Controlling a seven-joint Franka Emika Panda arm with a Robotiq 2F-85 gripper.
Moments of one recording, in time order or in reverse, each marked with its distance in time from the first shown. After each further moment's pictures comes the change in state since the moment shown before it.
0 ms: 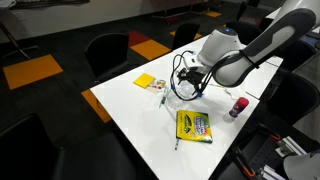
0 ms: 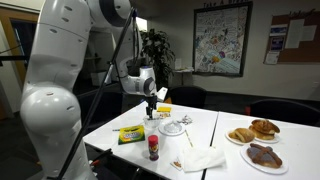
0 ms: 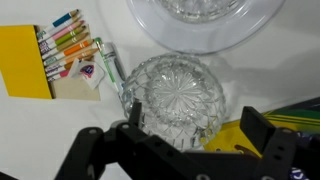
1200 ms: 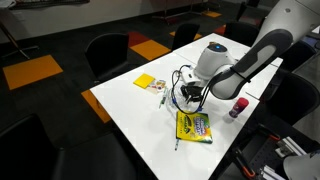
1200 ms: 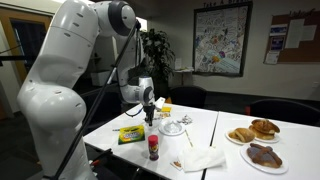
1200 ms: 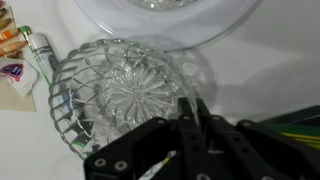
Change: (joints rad) arm 0.146 0.123 -0.136 0.017 -0.054 0.005 0.029
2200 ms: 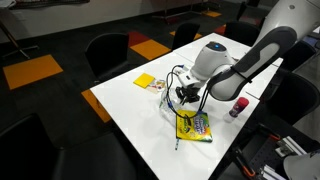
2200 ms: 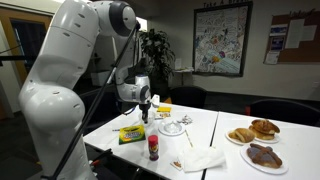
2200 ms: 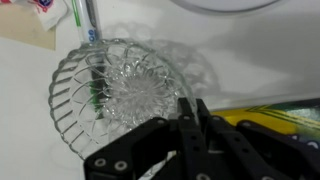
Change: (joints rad) arm -0.038 -0.004 0.097 -0.002 0.014 0.017 -0.183
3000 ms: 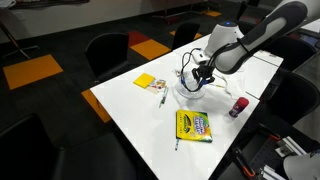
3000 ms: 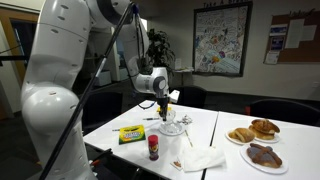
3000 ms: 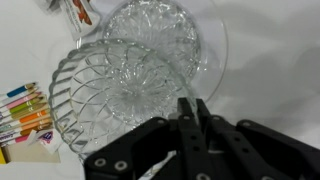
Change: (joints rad) arm -0.051 -0.114 -0.153 0.055 0.094 -0.215 -0.039
